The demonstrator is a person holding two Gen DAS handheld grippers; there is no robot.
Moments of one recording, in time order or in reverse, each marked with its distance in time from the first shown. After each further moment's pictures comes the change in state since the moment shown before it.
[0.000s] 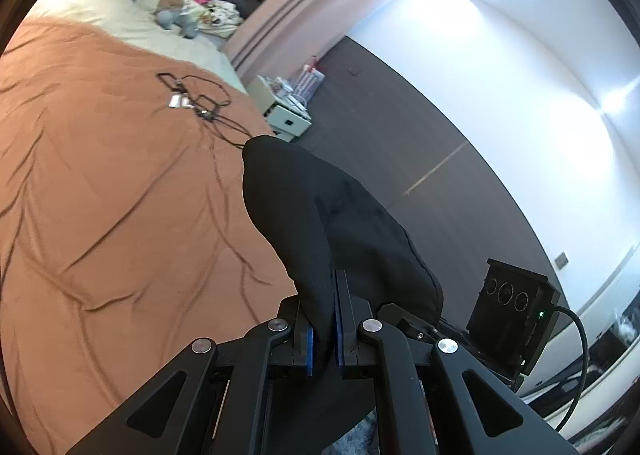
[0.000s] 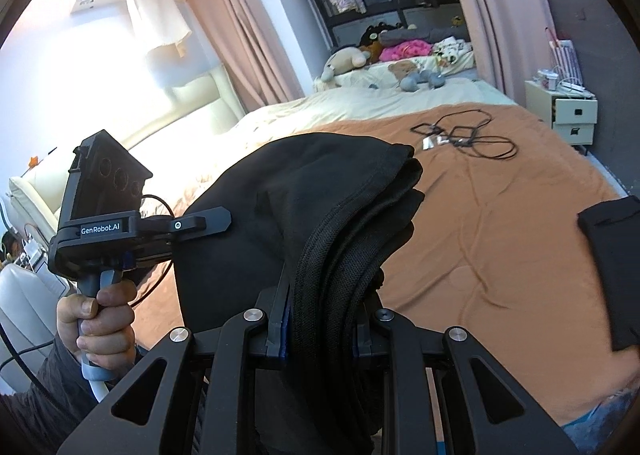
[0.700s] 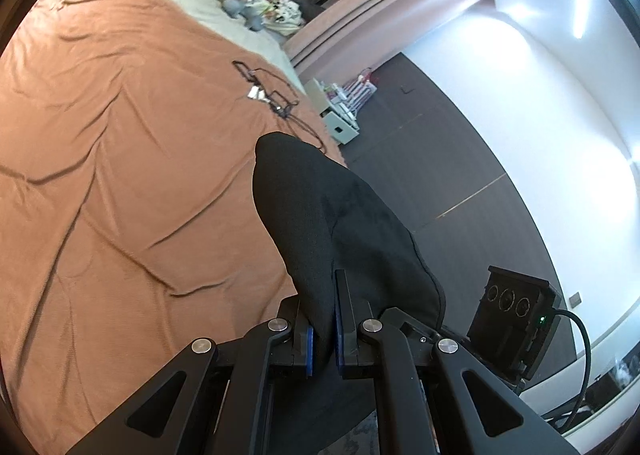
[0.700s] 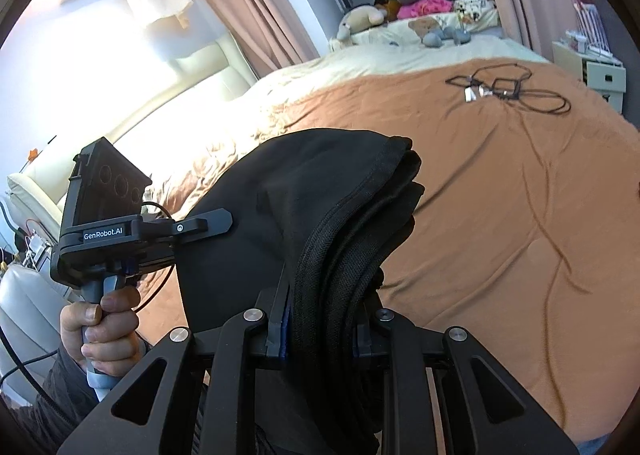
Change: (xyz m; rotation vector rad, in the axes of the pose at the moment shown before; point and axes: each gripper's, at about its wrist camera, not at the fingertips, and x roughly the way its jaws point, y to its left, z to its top) left arm -0.051 0.107 -0.007 -0.155 -0.032 0.089; right arm 0.127 0.018 0.013 0.039 0.118 0.074
